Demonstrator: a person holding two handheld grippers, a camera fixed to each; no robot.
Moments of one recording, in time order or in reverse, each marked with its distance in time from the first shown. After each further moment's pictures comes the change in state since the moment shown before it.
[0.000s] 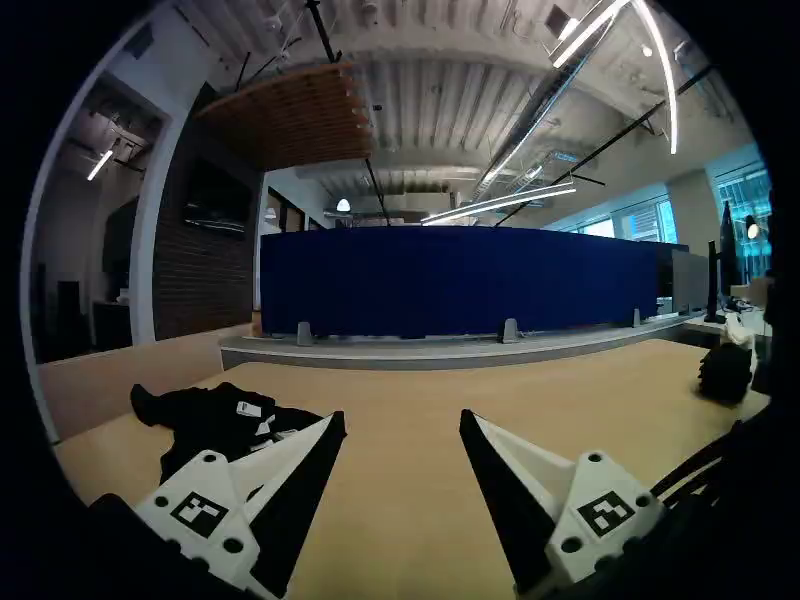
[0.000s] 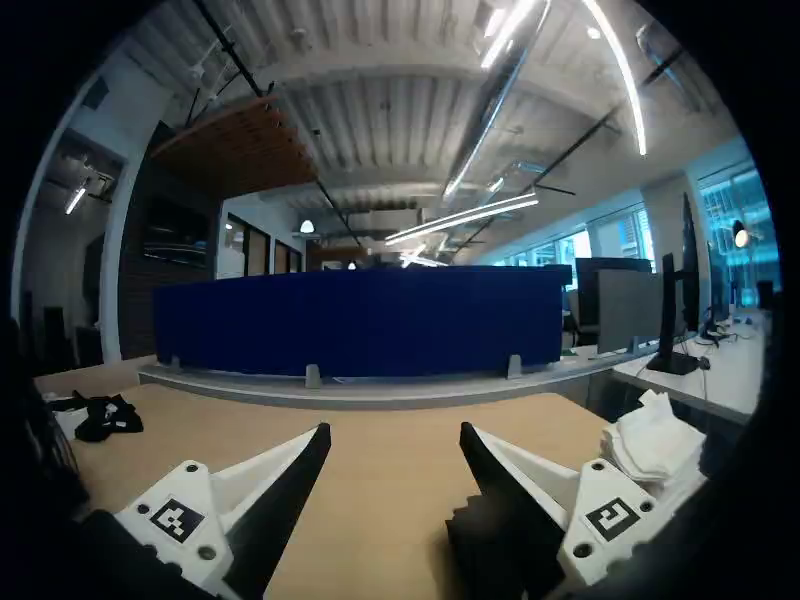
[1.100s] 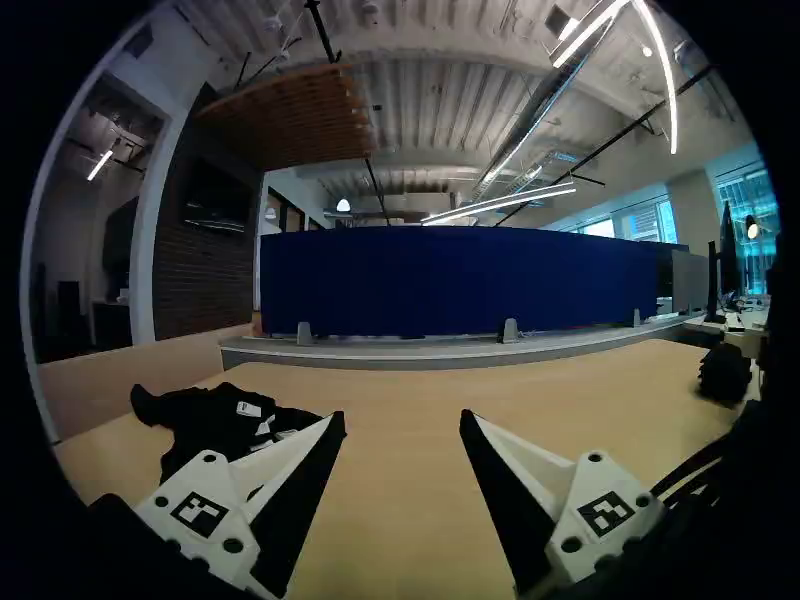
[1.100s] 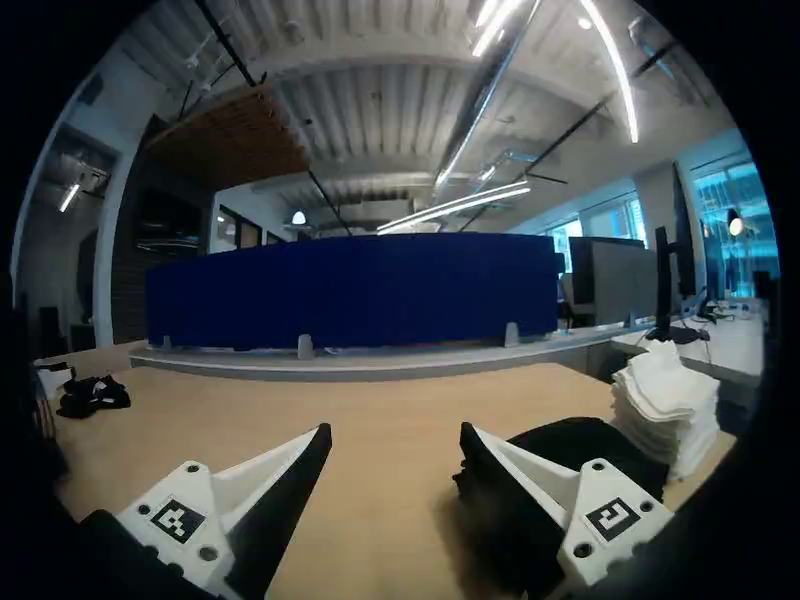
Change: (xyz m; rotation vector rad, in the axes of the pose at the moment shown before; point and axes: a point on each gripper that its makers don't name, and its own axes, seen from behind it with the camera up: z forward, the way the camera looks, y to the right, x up) left arm -0.001 0.000 -0.002 0.000 0.000 0.000; right arm -0.066 -0.003 0.008 -0.028 -0.018 0.019
